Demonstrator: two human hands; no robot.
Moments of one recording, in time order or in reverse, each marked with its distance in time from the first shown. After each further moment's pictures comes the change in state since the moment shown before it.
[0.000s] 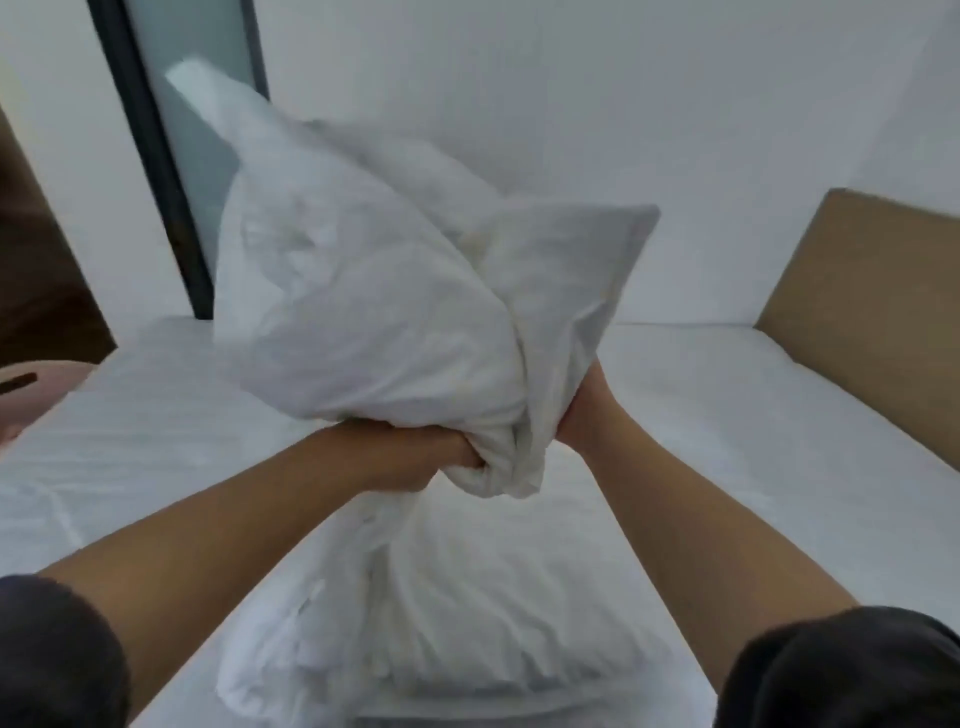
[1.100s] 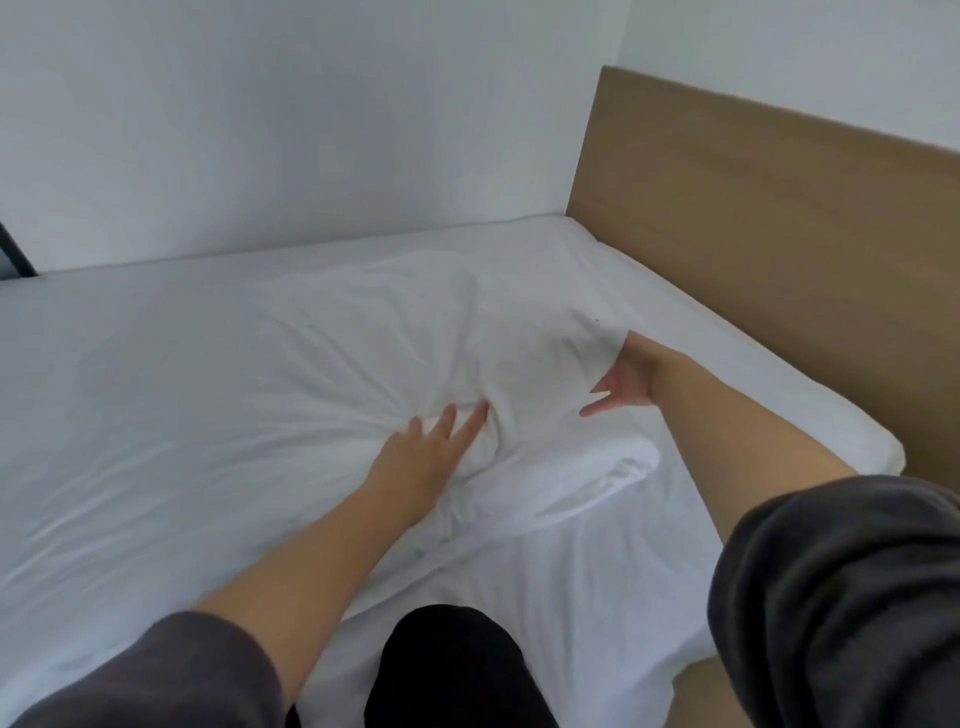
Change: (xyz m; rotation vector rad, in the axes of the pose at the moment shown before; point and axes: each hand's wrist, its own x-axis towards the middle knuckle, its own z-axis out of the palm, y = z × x) left_hand 0.092 0.181 0.175 0.312 -0.008 0.108; right_hand -0.142 -0.046 -0.293 -0.345 0.509 0.313
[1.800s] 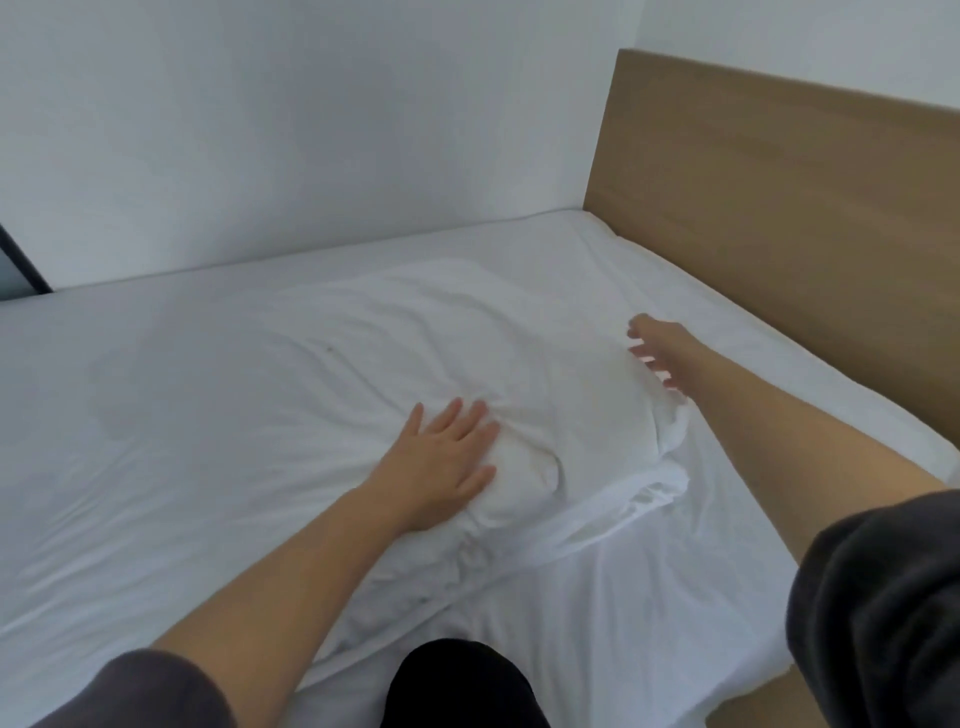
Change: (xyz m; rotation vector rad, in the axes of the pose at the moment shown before) left_hand 0.034 -0.012 -0.017 -0.143 -0.056 0.117; right_hand 0.048 -0.025 -0.034 -0.357 0.424 -0.092
